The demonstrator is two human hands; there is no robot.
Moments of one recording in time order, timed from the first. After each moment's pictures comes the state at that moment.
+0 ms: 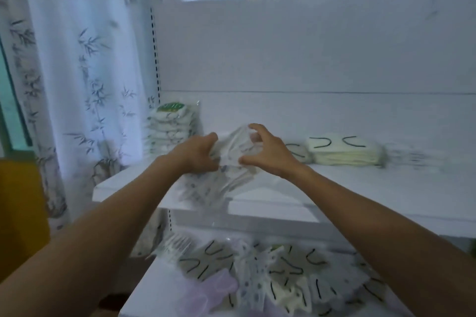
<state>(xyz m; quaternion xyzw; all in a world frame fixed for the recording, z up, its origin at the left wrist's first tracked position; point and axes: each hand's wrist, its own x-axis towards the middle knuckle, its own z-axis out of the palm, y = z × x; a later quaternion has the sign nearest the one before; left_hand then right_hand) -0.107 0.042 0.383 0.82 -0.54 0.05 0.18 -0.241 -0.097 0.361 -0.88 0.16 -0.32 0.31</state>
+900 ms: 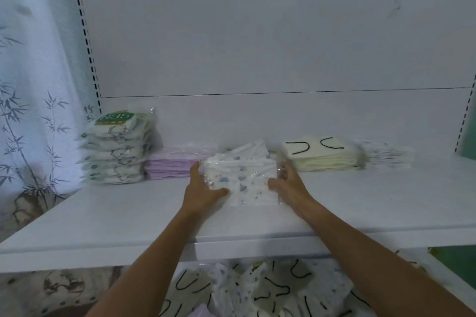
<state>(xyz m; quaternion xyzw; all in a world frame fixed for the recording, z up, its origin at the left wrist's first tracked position) -0.074 -0.092 0.281 0.66 -0.41 -0.17 0.61 -0.241 -0.212 0.284 -0.65 0.31 -0.41 0.55</state>
